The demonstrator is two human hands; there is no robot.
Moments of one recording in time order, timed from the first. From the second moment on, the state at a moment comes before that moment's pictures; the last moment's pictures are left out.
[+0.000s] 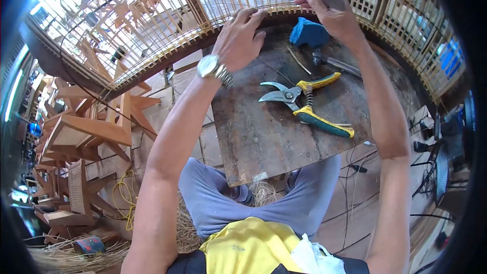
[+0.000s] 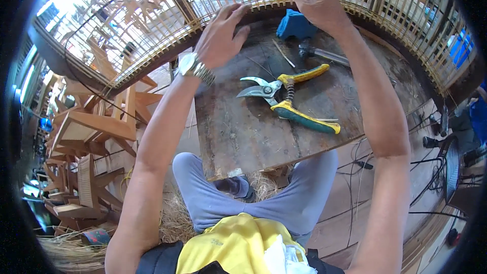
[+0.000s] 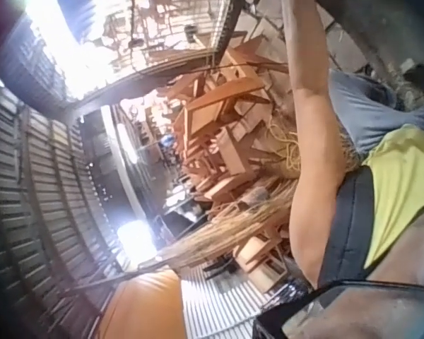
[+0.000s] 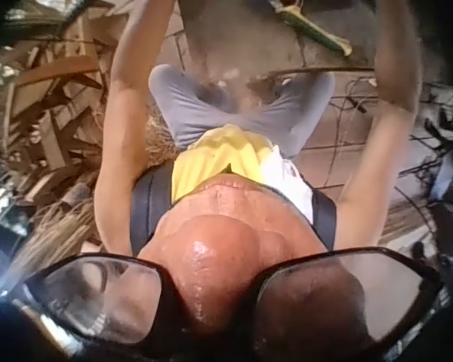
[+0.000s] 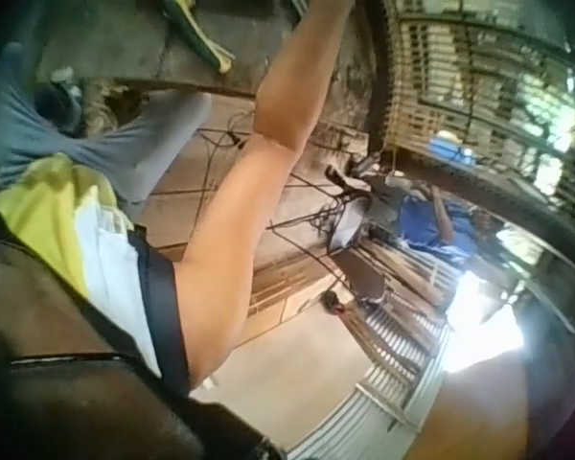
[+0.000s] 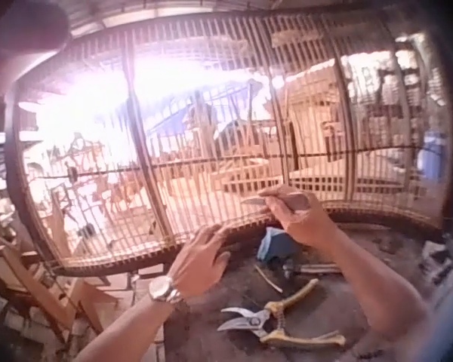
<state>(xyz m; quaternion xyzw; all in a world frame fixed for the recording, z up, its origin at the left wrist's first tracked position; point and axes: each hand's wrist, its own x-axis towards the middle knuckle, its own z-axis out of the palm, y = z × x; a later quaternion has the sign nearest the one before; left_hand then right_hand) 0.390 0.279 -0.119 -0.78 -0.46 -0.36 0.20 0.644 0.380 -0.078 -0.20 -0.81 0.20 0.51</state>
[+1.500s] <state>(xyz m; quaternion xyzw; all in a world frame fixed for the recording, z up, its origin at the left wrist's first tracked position) 0.268 0.172 -0.151 -0.54 -0.69 -0.33 0.36 0.588 0.314 -0.095 -0.16 -0.65 0.69 0.26</state>
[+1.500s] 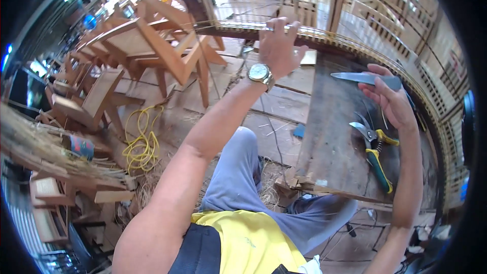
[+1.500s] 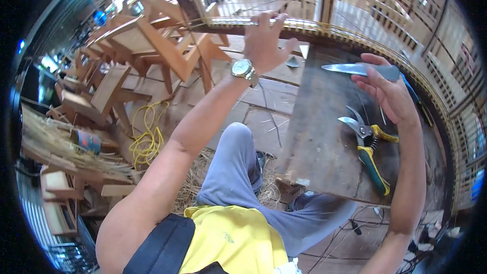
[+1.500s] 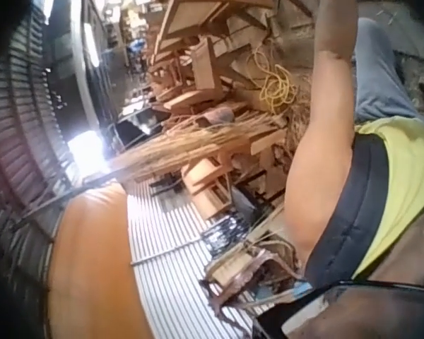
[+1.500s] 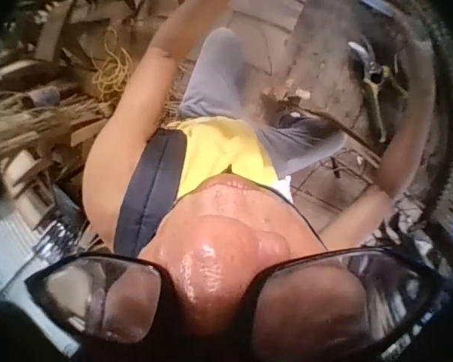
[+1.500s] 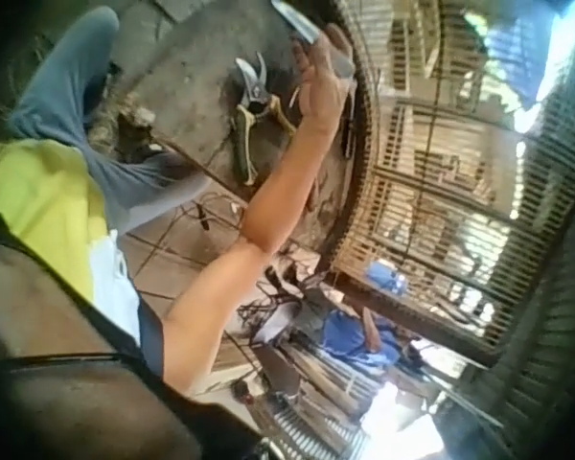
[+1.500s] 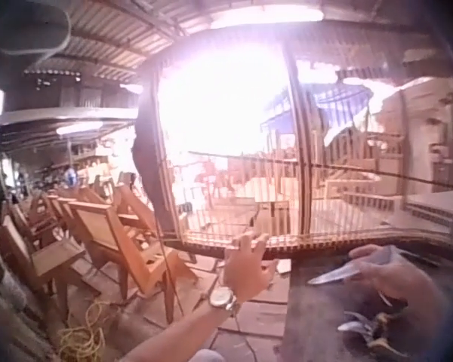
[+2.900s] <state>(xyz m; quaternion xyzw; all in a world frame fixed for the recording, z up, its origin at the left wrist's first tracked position) -0.073 -0.118 -0.188 -0.21 -0.76 -0.59 -0.18 0.578 0.299 -0.093 -0.20 -0.95 0.21 0.15</state>
